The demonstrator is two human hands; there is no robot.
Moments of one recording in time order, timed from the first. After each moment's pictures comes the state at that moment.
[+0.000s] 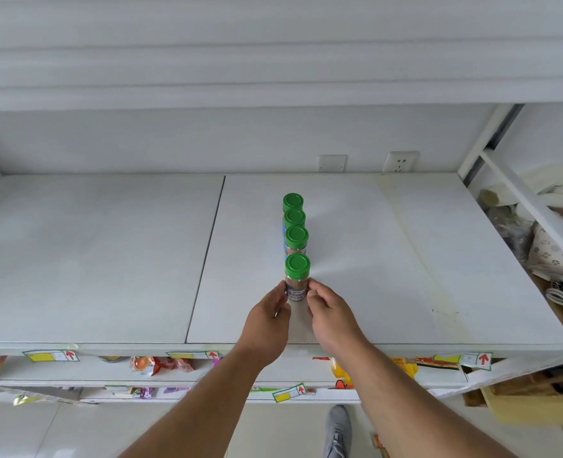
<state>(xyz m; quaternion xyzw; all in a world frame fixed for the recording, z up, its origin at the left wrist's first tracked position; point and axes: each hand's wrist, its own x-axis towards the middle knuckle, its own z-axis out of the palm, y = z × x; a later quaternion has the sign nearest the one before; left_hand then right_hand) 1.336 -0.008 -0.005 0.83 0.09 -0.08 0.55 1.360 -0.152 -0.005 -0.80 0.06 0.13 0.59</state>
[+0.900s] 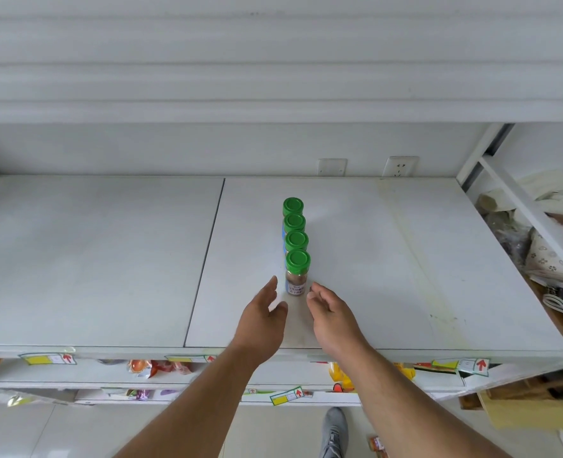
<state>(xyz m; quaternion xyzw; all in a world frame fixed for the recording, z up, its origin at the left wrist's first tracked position) 1.340 -0.003 0.006 0.82 0.15 -0.10 0.55 1.356 -0.154 0.013 -0.80 0.10 0.15 0.58</state>
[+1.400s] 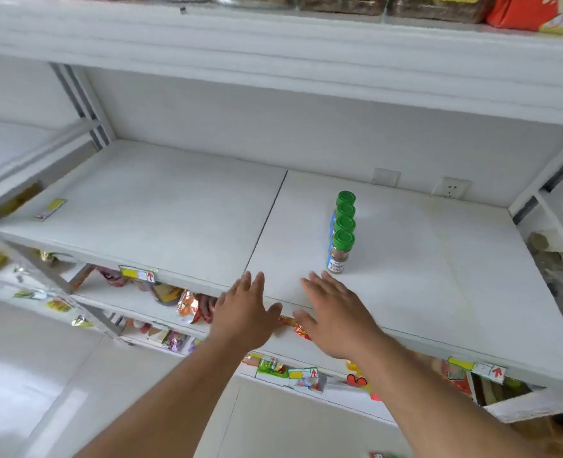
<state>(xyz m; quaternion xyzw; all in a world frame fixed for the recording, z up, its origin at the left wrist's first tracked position) 1.224 0.055 0.054 0.96 0.19 -0.09 0.19 1.284 -0.128 0.070 -0.94 -0.31 0.13 0.10</state>
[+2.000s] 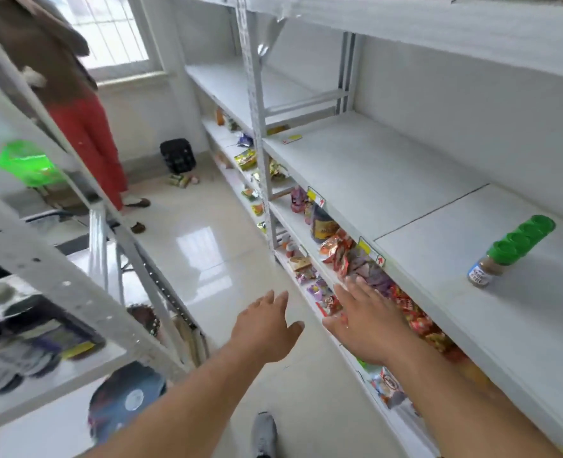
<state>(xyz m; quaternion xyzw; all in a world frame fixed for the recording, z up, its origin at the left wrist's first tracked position) 0.979 -0.050 0.062 0.83 0.51 -0.10 0.20 1.173 -0.136 0.067 -0.77 -0.60 0.19 -0.02</state>
